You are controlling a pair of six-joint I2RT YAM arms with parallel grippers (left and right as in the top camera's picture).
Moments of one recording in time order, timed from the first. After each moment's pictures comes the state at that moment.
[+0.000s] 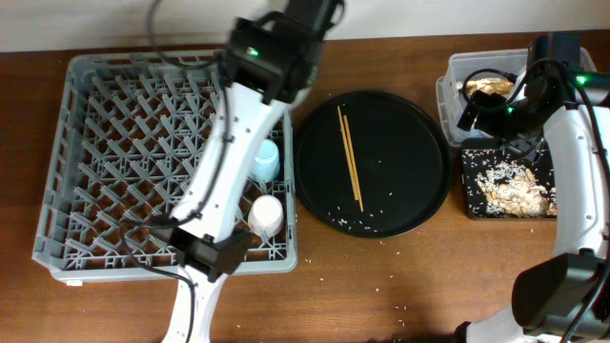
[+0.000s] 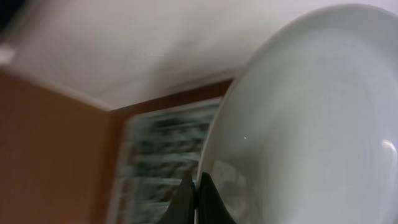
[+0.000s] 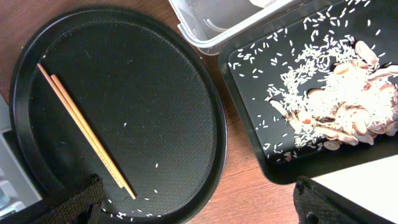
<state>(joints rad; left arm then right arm) -0.54 2.29 2.84 -1.46 -0.86 -0.07 -0.20 1.73 1.72 -1.26 -0.12 0.32</state>
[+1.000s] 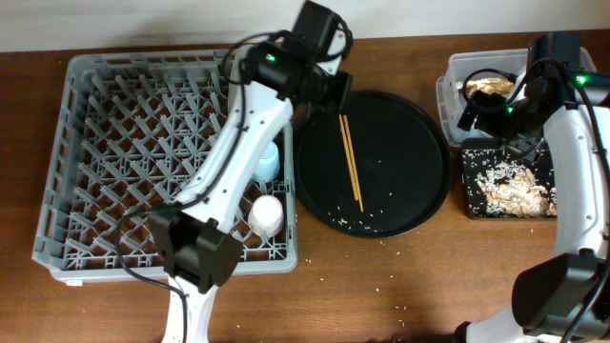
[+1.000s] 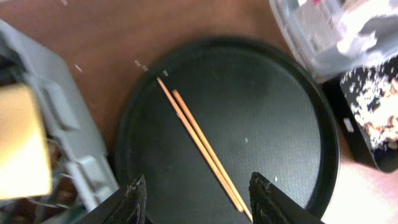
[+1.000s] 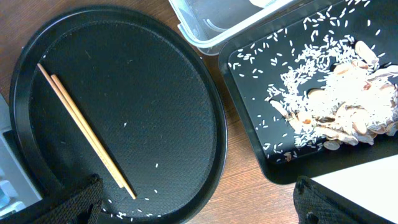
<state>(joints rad) -0.53 2.20 2.36 -1.15 0.12 -0.15 -0.20 1.73 1.72 -1.26 -0.12 0.32</state>
